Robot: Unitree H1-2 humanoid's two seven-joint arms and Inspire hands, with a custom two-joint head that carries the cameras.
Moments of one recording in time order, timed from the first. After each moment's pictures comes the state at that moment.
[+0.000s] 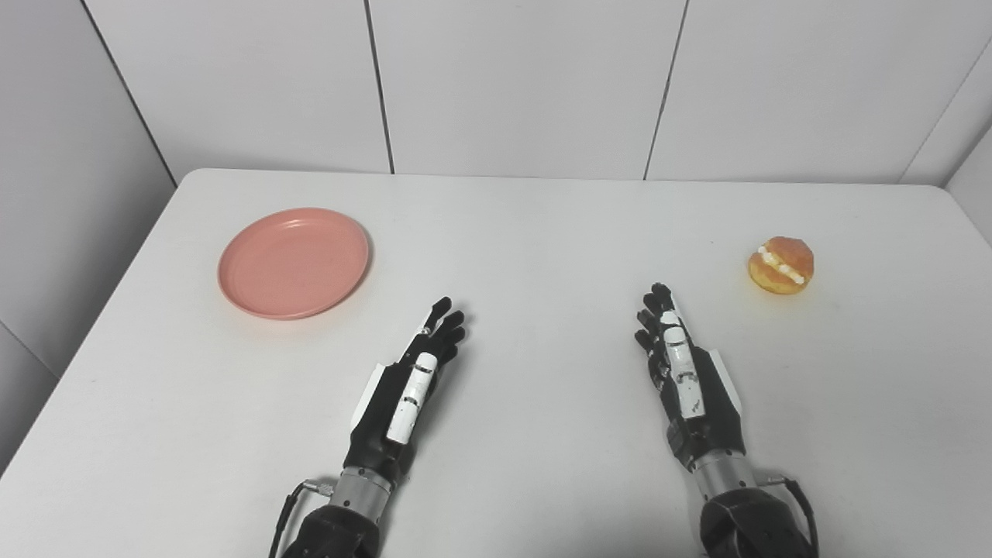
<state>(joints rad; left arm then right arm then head) 0.03 0.02 -0.11 -0.08 -0.04 -0.01 -0.14 -0.10 0.04 0.08 -0.05 0.09 0.14 0.08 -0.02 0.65</state>
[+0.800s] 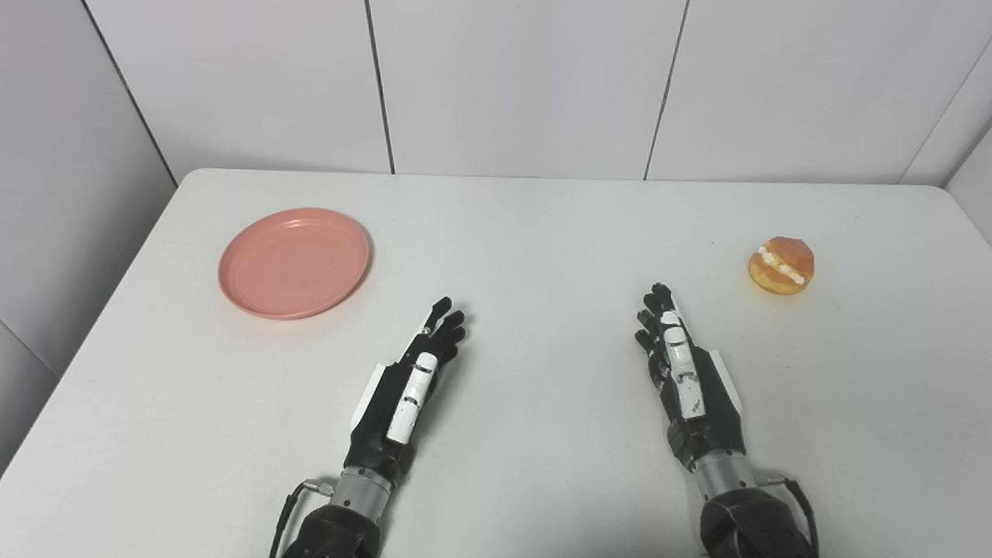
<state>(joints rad) 0.03 0.02 -0.11 -0.08 -0.04 -0.01 -0.14 -0.10 0.04 0.07 -0.05 0.09 0.14 0.08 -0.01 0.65</state>
